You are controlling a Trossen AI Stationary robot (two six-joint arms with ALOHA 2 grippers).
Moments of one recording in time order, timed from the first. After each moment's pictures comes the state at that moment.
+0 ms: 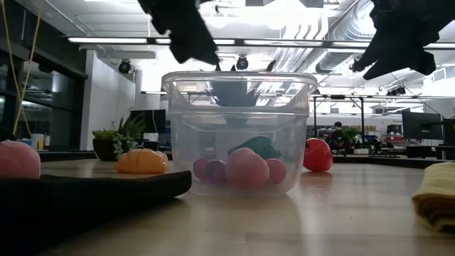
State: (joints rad) left arm -0.06 1.56 1.15 -0.41 0.01 -0.16; right arm 0.41 0.81 0.67 -0.74 0.63 1.15
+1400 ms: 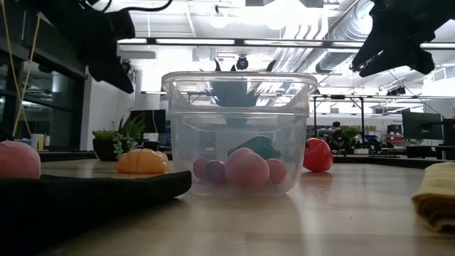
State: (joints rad) left arm 0.16 0.89 0.63 -0.56 -0.17 -0.23; right arm 0.41 0.81 0.67 -0.72 0.69 1.20
